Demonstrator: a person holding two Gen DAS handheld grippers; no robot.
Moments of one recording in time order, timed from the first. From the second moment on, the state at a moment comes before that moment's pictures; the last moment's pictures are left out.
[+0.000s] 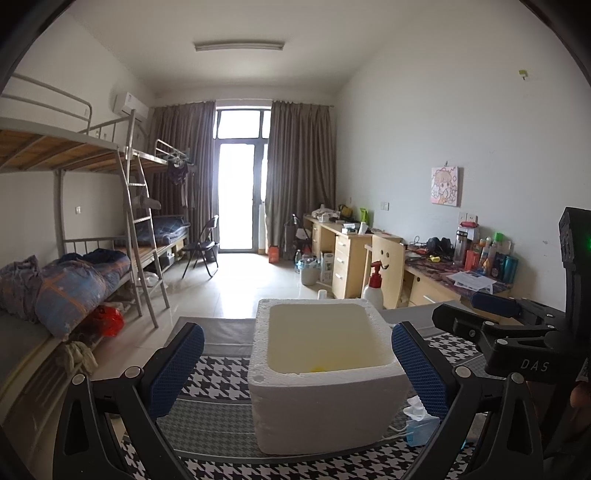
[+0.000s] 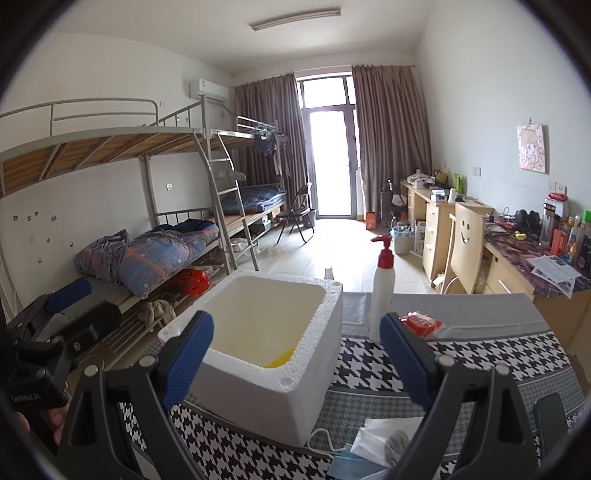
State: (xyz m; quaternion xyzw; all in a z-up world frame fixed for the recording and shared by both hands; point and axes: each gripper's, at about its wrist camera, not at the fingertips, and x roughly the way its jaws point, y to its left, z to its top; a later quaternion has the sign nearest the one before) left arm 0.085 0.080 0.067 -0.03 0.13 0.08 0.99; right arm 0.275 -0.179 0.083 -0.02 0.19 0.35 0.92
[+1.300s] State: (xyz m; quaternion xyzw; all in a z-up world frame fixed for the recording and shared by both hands) left arm 0.086 0.015 0.059 -0.02 0.13 -0.03 0.99; right arm 0.256 -0.256 0.073 -0.02 0.17 0.26 0.95
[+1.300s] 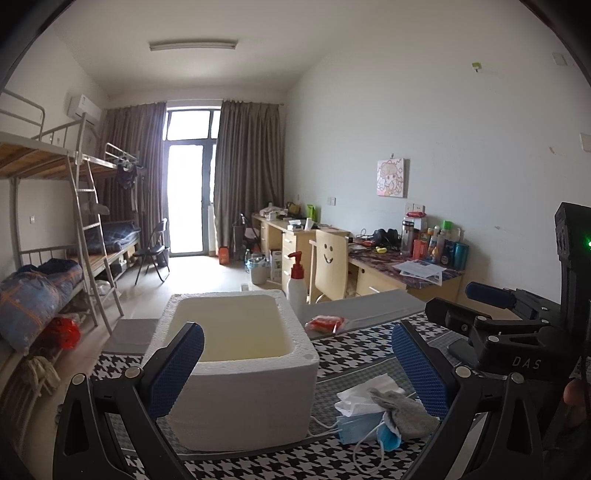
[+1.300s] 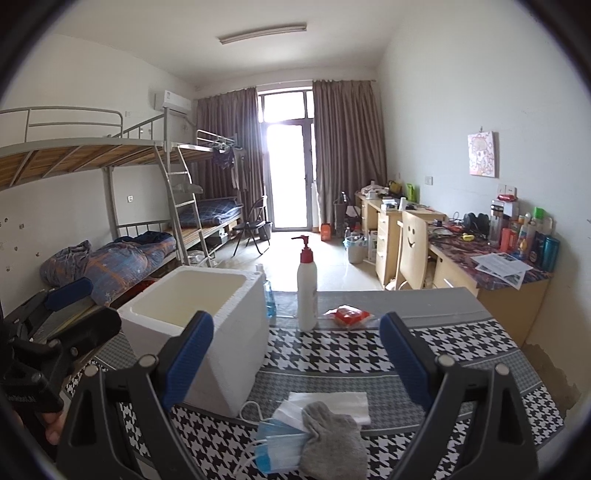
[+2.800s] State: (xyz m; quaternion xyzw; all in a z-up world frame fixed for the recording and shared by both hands) left arm 0.101 -0.023 -0.007 -0.02 0.20 -0.09 0.97; right arm 0.260 -0.293 0.007 -0.02 0.25 0.23 0.94
